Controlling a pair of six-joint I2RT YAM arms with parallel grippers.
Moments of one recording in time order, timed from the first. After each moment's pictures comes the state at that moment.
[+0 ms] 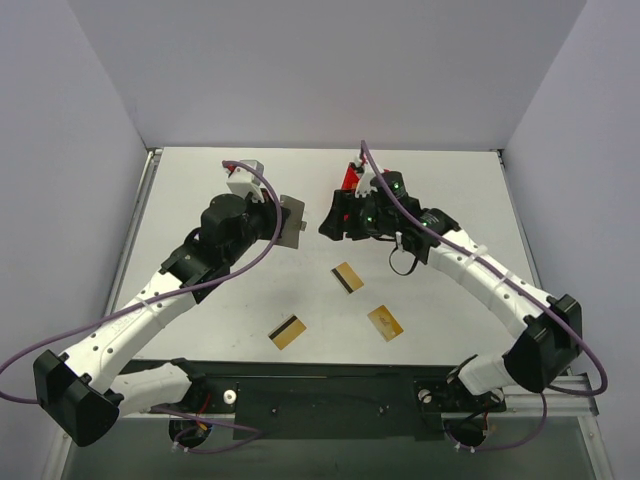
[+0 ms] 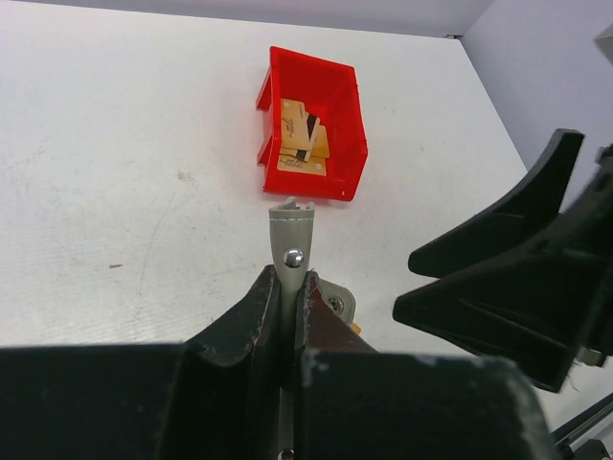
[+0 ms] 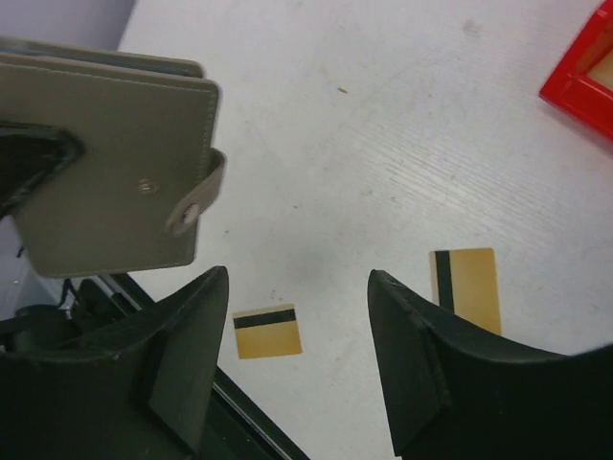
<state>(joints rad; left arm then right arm) -0.65 1.12 1.04 -0.17 -0.18 -0.46 0.64 1.46 1.26 -0.41 -0.15 0.44</state>
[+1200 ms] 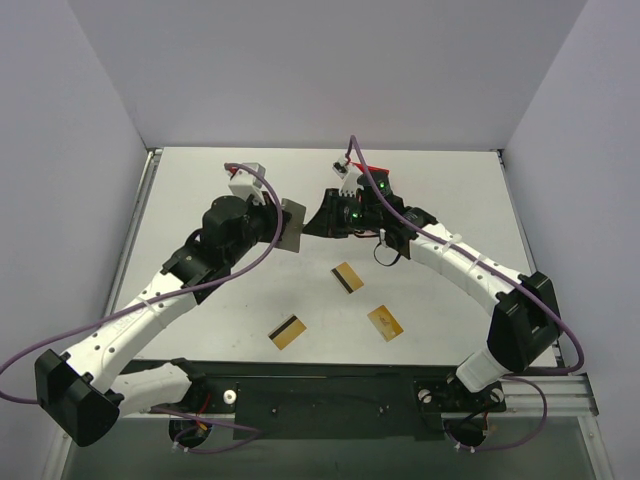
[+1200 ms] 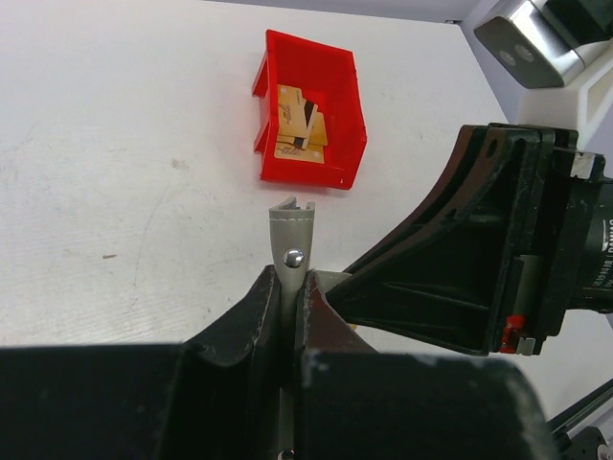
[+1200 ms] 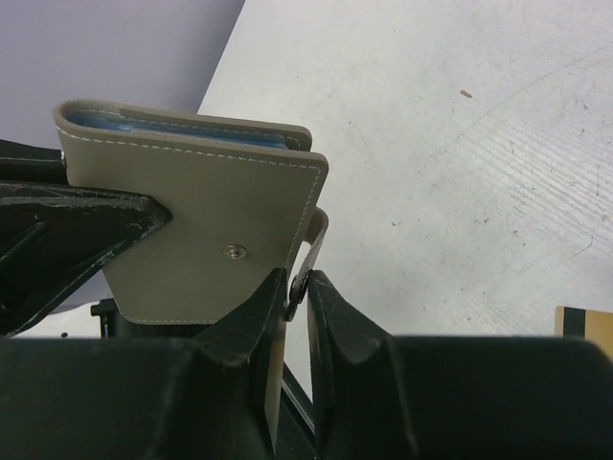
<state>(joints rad) -0.65 1.12 1.03 -0.17 -0.16 -0.47 0.64 1.55 1.22 -0.14 -0.42 0.59</state>
